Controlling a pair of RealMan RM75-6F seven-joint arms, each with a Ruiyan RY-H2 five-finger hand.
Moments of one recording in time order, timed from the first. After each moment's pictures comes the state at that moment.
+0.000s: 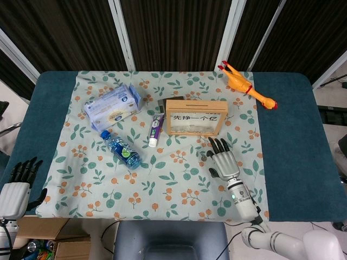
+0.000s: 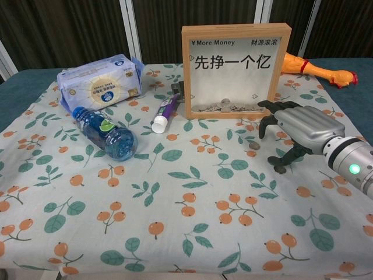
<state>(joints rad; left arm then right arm) -0.12 -1.24 -0.04 -1.40 1.52 1.48 -0.04 0.55 -1.85 0.17 -1.03 -1.32 1.09 -0.33</state>
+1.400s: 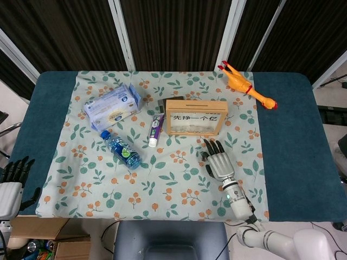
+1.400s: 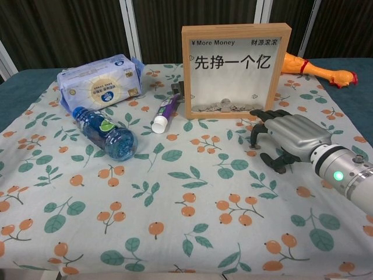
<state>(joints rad) -0.11 -1.23 -0.05 -1.37 1.50 1.49 -0.06 0.58 -1.92 0.16 -0.94 -1.31 1.05 -0.33</state>
